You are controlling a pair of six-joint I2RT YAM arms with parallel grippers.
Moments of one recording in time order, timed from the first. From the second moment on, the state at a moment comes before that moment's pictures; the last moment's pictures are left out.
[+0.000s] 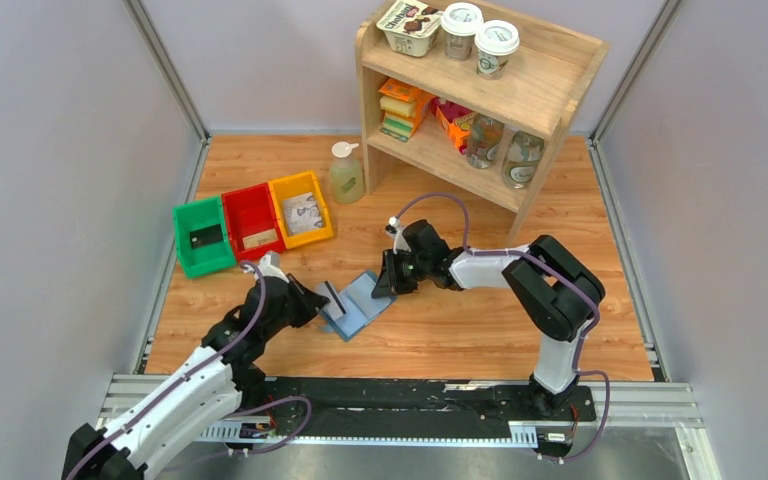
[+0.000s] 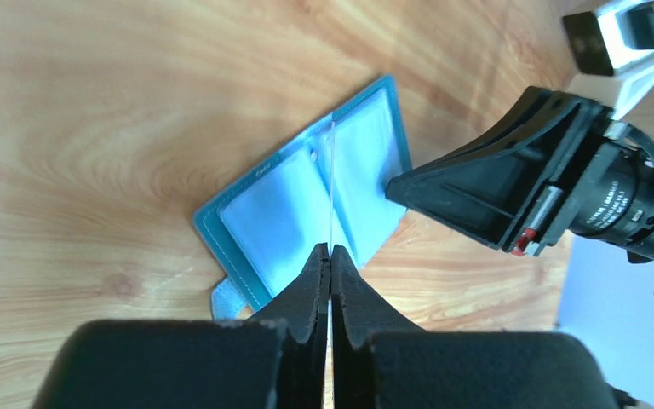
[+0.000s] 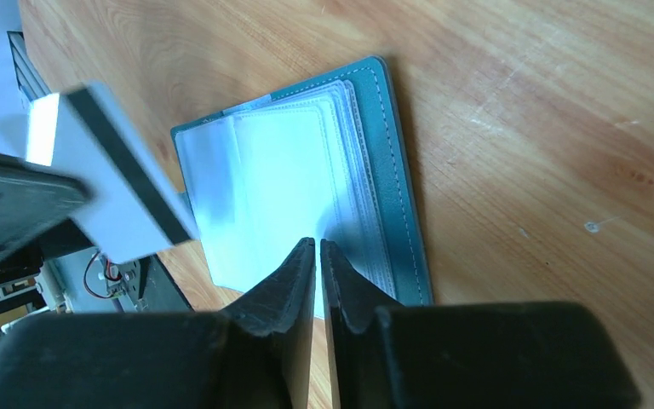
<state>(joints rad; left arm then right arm) -0.57 0.60 0.20 -0.19 -0.05 -1.11 0.74 1.85 0.91 0.16 -0.48 0.64</state>
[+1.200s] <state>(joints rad) -0.49 1.67 1.01 -0.16 -0.53 0.80 0.67 1.36 0.87 -0.20 -0.09 0.44</state>
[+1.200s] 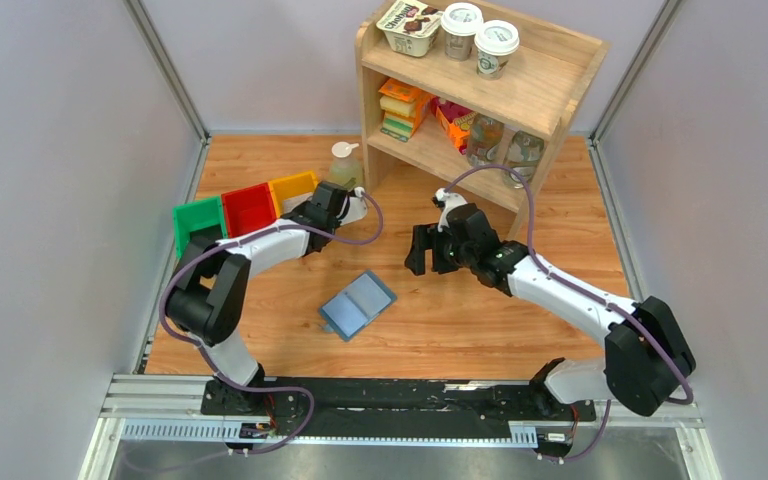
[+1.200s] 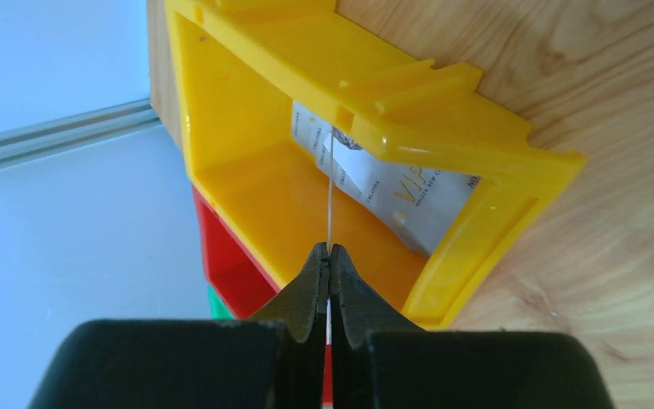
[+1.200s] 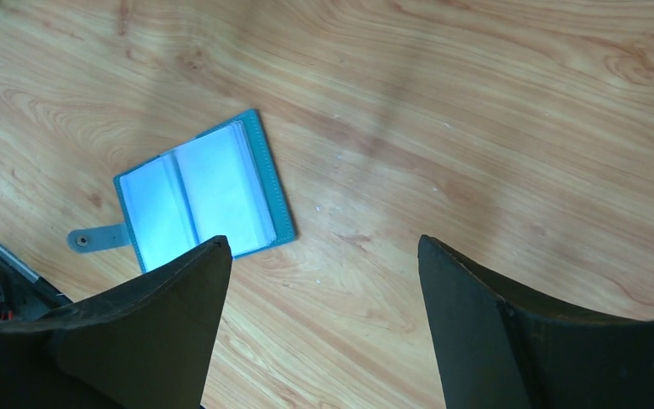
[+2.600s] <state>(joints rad) -0.47 1.02 0.80 -0.58 -0.06 -0.37 0.68 1.51 0.95 -0.23 -0.16 0.46</state>
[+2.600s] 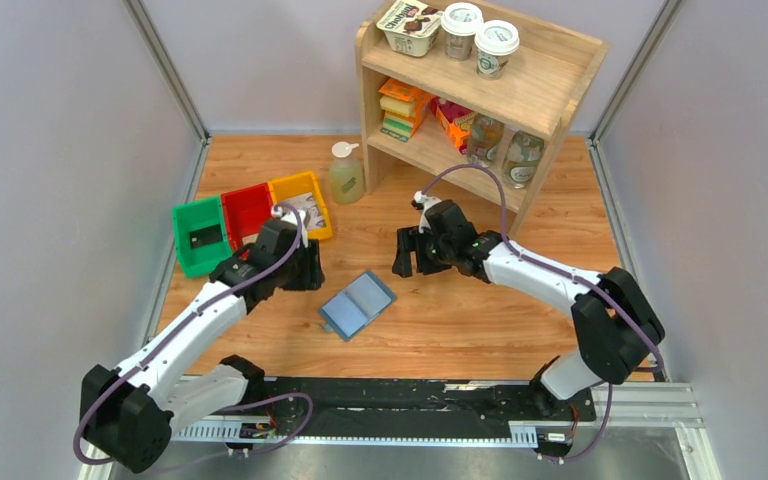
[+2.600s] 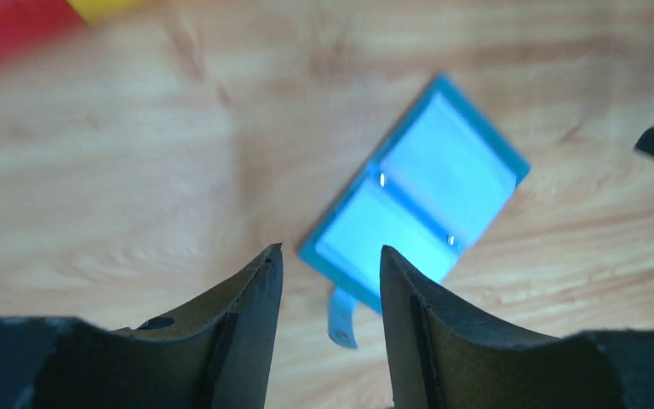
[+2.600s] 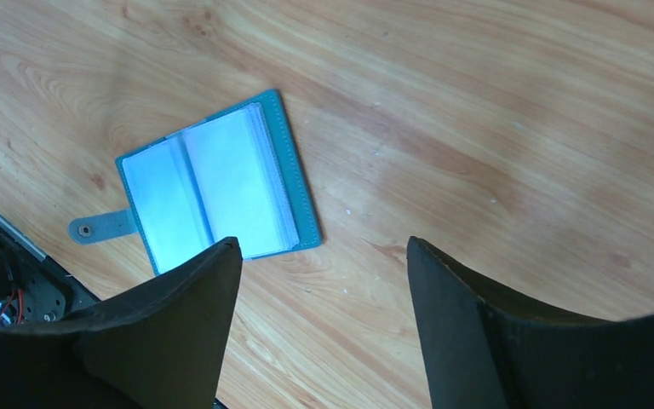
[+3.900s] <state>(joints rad) -0.50 1.17 0.41 -0.23 0.21 -0.78 0.86 1.78 1.10 -0.32 -0.06 0.49</state>
